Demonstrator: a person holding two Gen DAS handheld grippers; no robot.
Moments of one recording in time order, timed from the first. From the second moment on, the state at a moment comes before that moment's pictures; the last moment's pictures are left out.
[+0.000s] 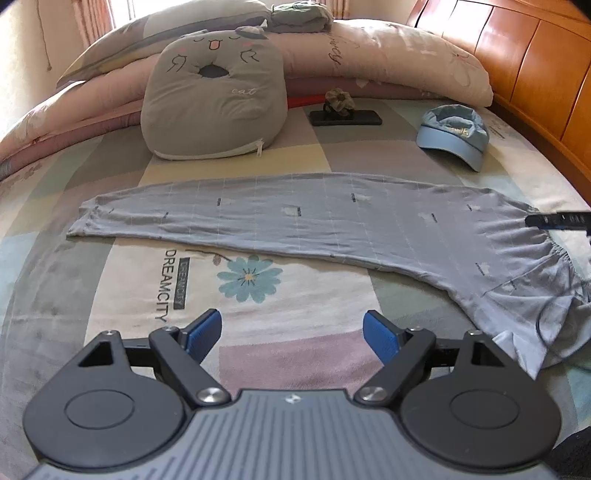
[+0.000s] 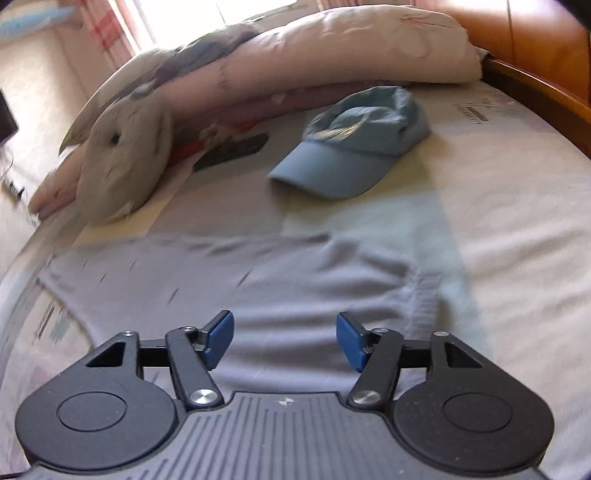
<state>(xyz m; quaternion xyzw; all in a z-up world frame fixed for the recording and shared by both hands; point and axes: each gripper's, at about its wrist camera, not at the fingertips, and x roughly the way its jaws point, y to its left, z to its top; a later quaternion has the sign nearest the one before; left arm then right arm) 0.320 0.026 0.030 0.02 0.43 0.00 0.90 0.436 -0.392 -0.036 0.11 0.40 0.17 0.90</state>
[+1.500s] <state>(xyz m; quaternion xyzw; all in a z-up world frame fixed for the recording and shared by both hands) 0.275 -0.063 -0.023 0.13 0.42 -0.28 0.85 0.200 -0.300 -0.073 0.00 0.50 -0.01 0.87</state>
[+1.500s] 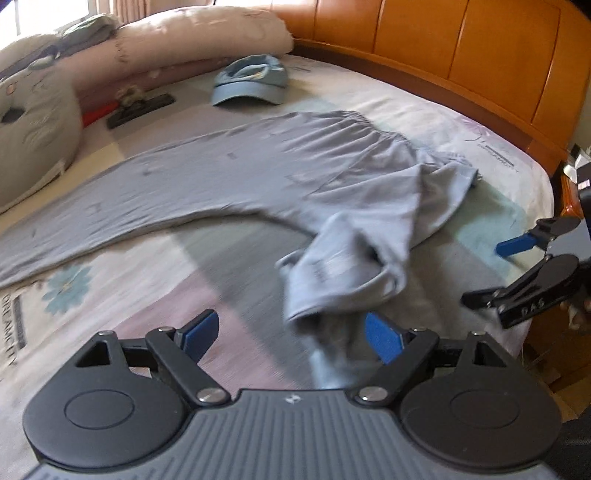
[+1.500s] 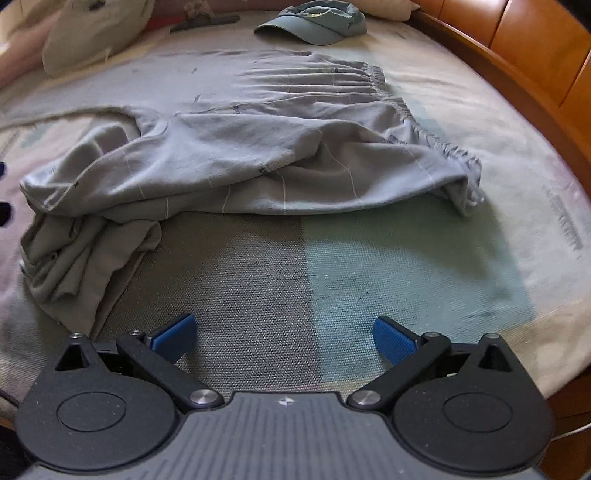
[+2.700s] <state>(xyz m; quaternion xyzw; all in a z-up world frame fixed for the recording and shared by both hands) 0.308 -0.045 -0.017 0.03 0.48 -0.21 0.85 0.194 -0.305 -0.073 -0.06 0.48 0.08 0.87</state>
